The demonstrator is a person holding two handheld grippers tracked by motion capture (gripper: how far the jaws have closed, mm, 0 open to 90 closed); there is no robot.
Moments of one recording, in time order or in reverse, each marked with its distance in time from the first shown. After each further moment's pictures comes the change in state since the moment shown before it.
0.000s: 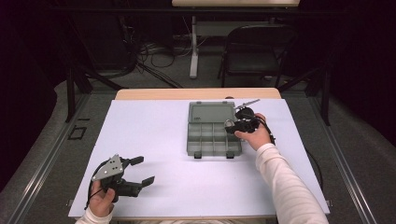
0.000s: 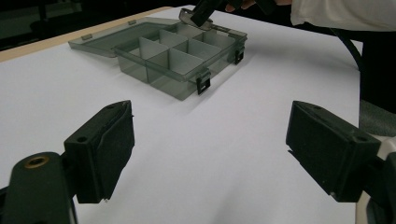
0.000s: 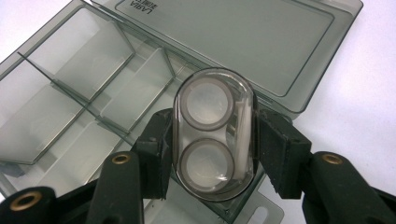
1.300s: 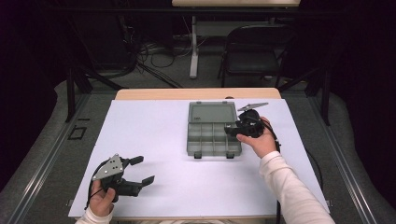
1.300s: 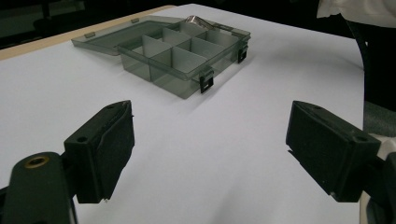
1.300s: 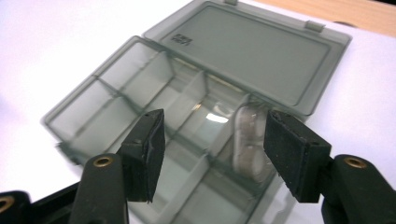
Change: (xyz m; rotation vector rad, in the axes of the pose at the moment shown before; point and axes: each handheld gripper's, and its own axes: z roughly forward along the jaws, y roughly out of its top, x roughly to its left) left arm 0.001 -0.001 0.000 0.002 0.002 -0.004; right arm 0.026 -0.007 -0.043 -0.121 0.027 0.012
